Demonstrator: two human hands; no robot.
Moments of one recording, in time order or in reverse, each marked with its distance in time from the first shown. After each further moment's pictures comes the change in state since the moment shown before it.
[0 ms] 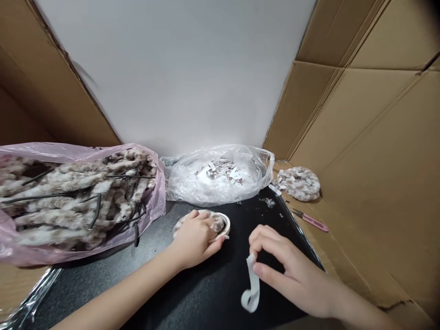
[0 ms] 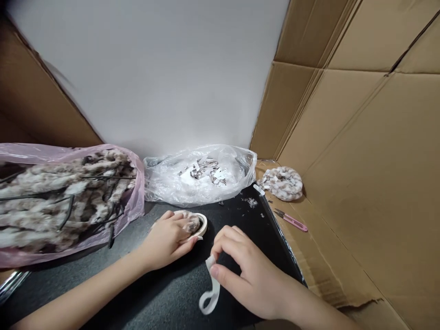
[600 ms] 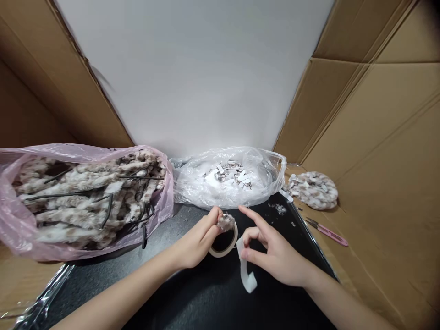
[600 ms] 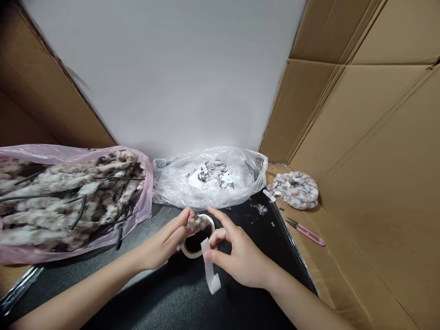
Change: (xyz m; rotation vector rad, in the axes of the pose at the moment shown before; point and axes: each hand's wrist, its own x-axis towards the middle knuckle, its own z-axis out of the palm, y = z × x) left_hand -0.002 -0.009 -0.015 -0.817 0.042 -0.216; right_hand 0.047 0.043 0.025 0.412 0.021 0.039
